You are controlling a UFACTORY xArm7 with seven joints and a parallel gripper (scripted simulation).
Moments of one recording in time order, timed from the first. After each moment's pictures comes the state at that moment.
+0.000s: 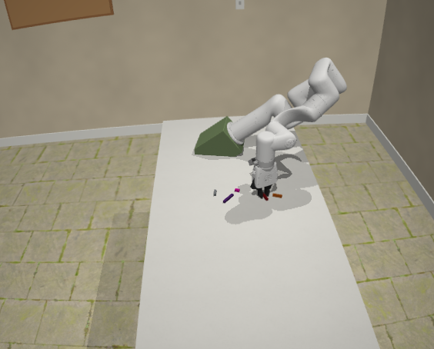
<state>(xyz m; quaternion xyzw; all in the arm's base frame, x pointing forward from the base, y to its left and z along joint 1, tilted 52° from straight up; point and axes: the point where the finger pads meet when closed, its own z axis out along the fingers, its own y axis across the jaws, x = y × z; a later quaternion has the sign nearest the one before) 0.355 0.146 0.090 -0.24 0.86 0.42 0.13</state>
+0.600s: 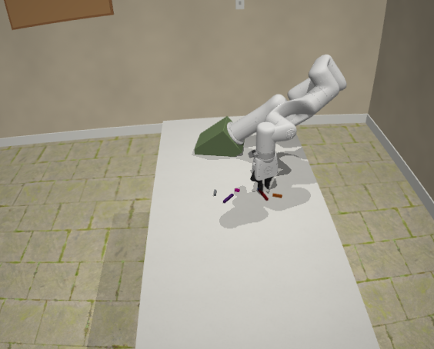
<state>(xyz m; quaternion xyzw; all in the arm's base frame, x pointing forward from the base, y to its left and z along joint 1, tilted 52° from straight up) 0.354 0.114 0.115 -0.24 0.86 0.42 0.13</state>
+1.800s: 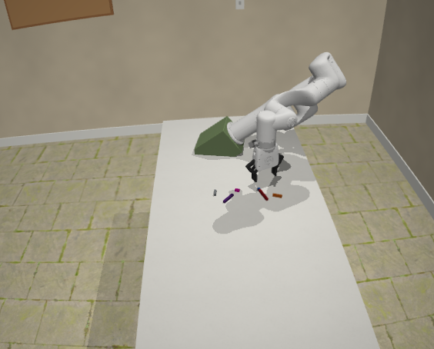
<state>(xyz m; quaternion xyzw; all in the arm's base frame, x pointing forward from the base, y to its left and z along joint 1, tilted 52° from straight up) 0.353 0.075 0.145 -0.24 0.86 0.42 0.13</state>
